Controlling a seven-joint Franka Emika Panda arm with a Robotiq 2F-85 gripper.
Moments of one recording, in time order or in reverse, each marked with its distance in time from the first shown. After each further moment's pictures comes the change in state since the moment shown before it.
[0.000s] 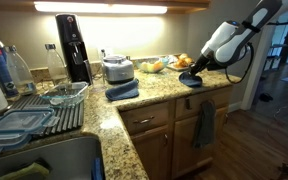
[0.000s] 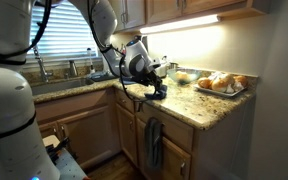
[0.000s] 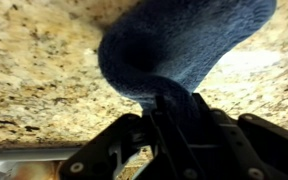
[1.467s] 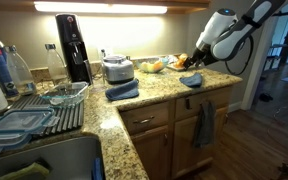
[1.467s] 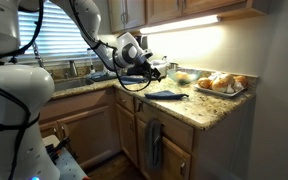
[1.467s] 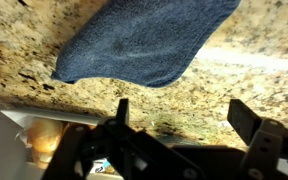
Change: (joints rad) arm 0.816 0.009 -0.771 0.008 -0.020 -0.139 0.101
